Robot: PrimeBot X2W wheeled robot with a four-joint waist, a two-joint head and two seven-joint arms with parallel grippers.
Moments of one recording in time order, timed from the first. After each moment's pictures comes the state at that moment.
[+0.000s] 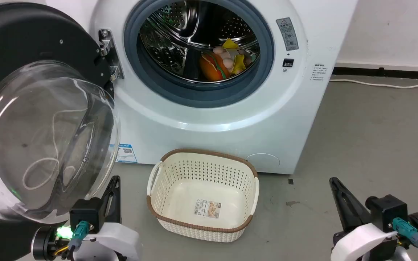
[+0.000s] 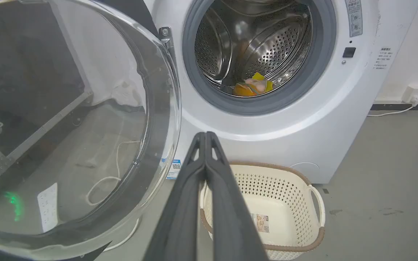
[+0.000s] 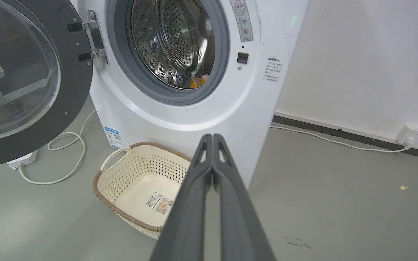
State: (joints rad) left arm -0.01 0.05 0.00 0.00 0.00 0.00 0.00; right arm -0.01 -0.05 0.00 0.01 0.01 0.13 0.00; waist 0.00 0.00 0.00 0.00
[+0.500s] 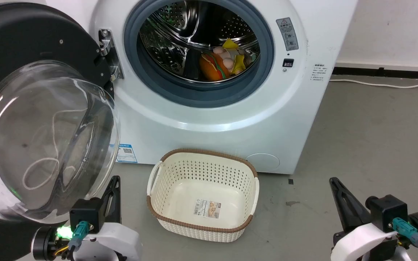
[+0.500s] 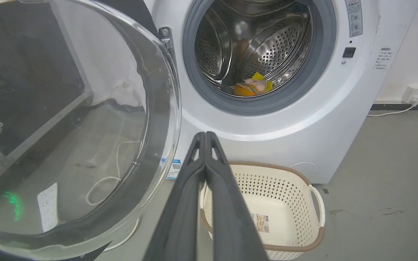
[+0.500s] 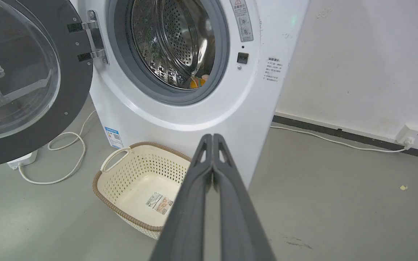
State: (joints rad) left arm -0.01 0.05 0.00 0.00 0.00 0.00 0.00; right arm -0.01 -0.05 0.00 0.01 0.01 0.13 0.00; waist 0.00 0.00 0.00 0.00
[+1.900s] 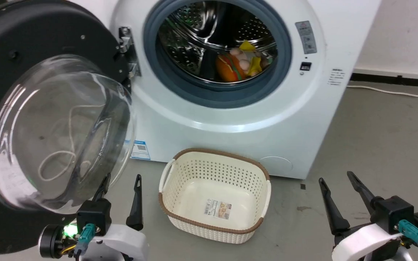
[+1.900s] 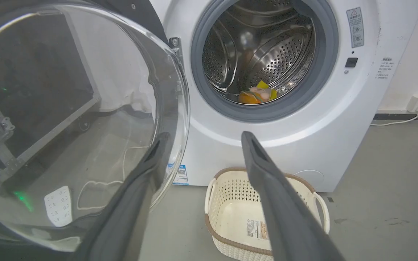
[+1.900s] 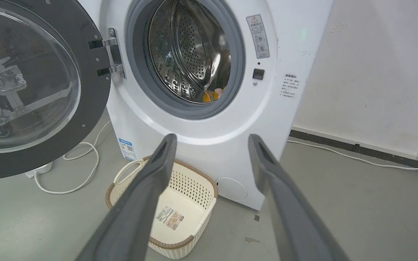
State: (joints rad) left arm -0.02 0.05 -0.04 0.00 0.00 0.00 -0.04; right arm 0.00 -0.05 0.00 0.00 0.03 0.13 -0.04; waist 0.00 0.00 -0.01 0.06
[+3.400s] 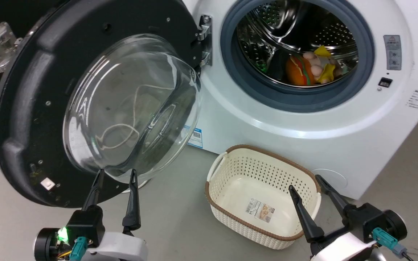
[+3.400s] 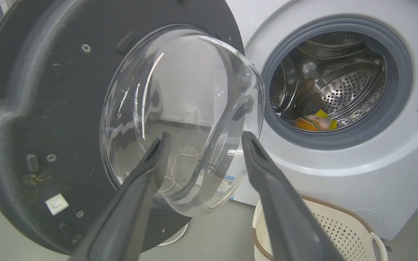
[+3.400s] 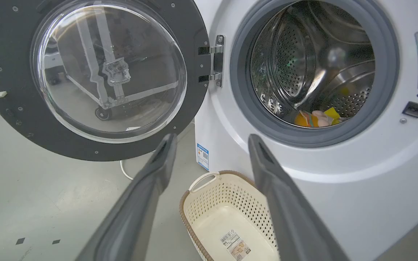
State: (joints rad) left arm 0.02 0.05 -0.05 -0.07 -0.03 0.02 -0.14; right arm -0.02 -0.09 0.15 0.06 0.07 0.13 -0.14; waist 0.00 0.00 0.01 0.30
